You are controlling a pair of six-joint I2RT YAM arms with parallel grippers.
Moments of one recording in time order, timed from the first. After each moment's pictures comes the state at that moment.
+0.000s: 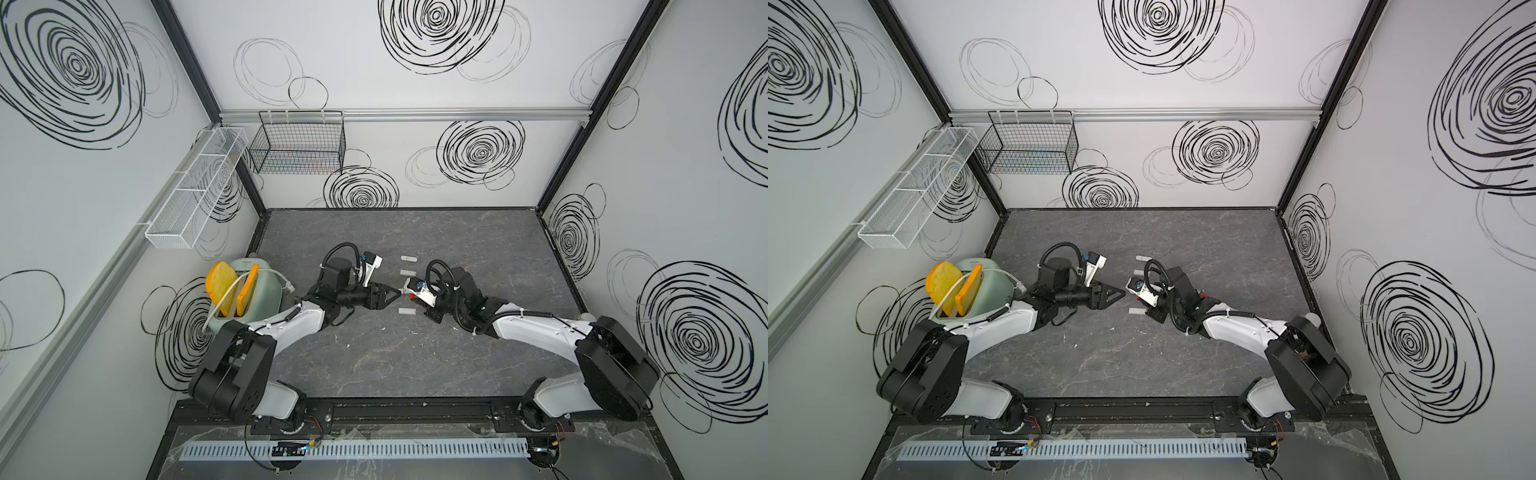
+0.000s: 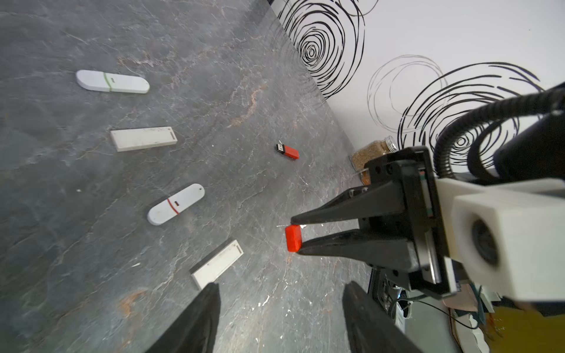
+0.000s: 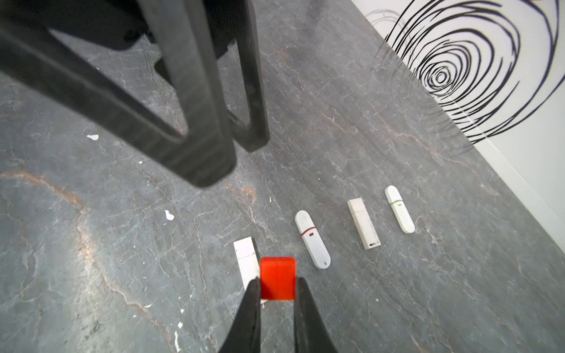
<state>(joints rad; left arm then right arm) -0.39 1.45 0.67 0.23 0.76 -0.42 0.74 1.43 0.71 0.11 -0.20 -0.42</state>
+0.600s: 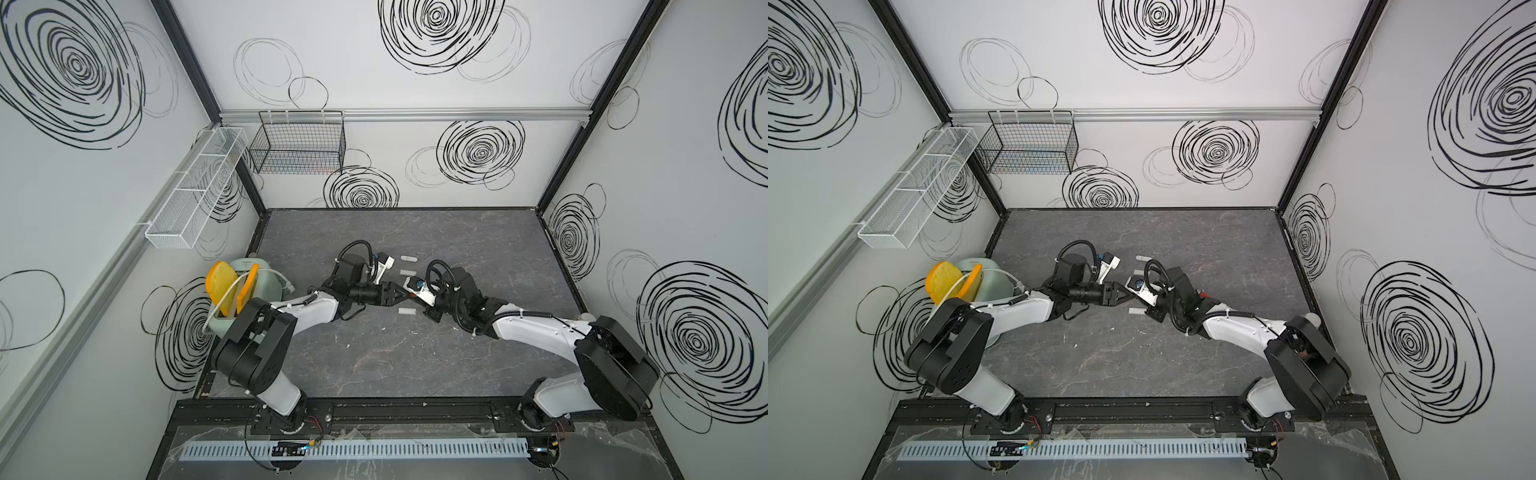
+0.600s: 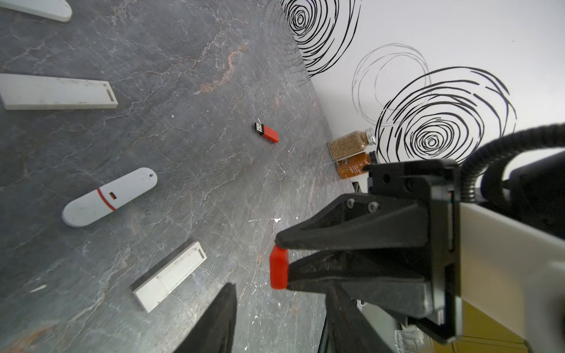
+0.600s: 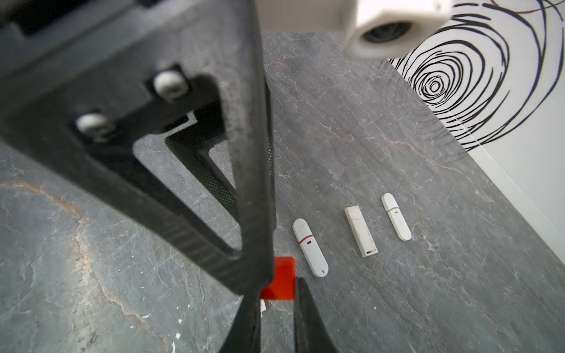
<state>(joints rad) -0.43 1.61 0.76 0.25 0.86 -0.56 0.75 1.43 0.71 0.14 -0.20 -0.41</state>
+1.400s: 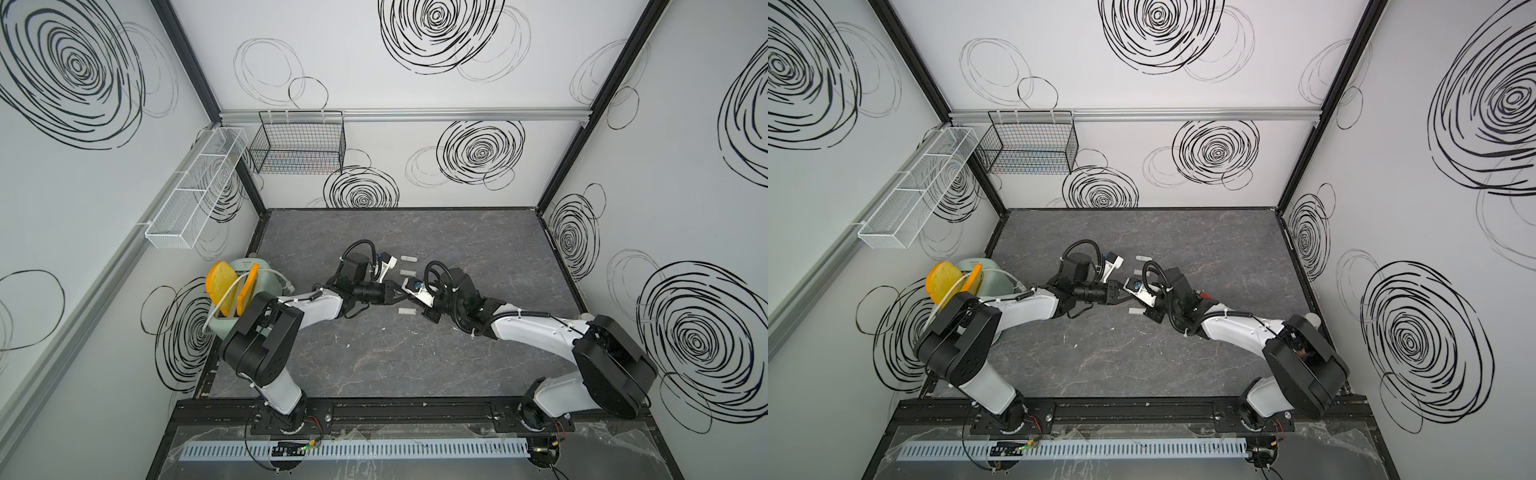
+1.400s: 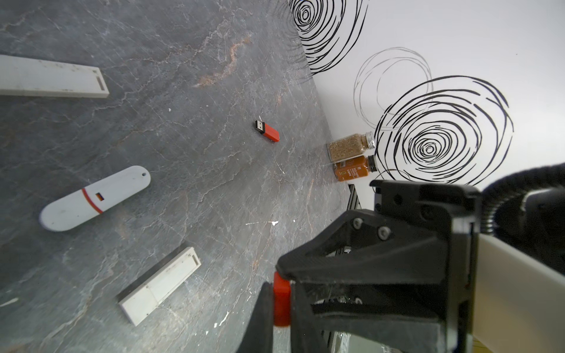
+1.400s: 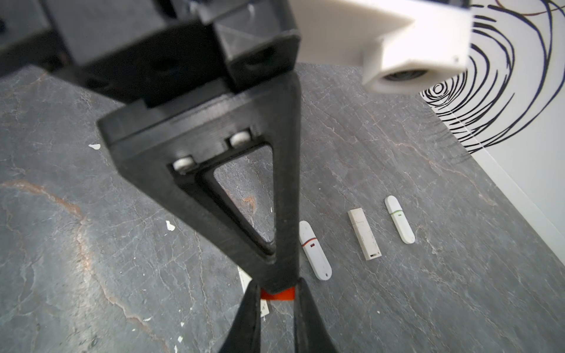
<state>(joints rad) -0.45 1.66 0.79 0.26 0.86 -0.62 0.76 1.44 0.71 0.15 -0.19 -0.41</state>
